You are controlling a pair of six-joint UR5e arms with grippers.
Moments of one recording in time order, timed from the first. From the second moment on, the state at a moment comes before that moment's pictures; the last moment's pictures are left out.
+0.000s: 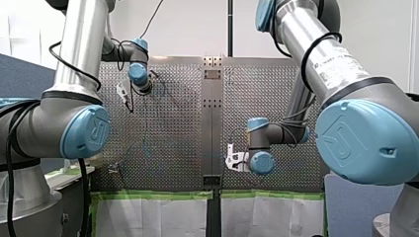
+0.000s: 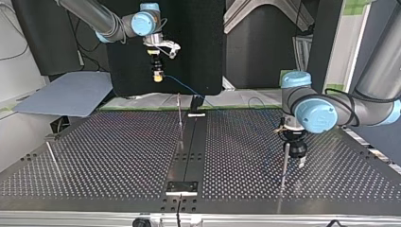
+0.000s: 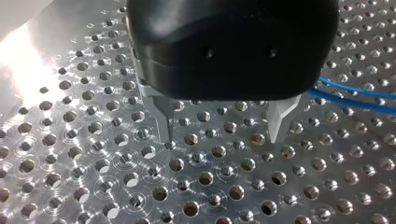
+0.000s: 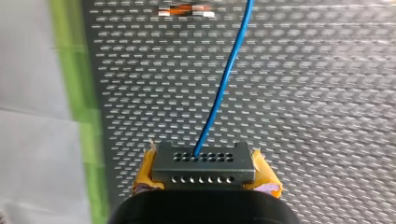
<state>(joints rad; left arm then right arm) -0.01 -1.82 -1.57 -2.98 -1.75 -2.00 2.16 -0.88 1.98 -0.94 1.76 1.64</state>
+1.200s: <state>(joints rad) -0.04 -1.82 -1.57 -3.00 -1.78 -1.99 2.15 -0.85 2.02 -1.18 1.74 1.58</state>
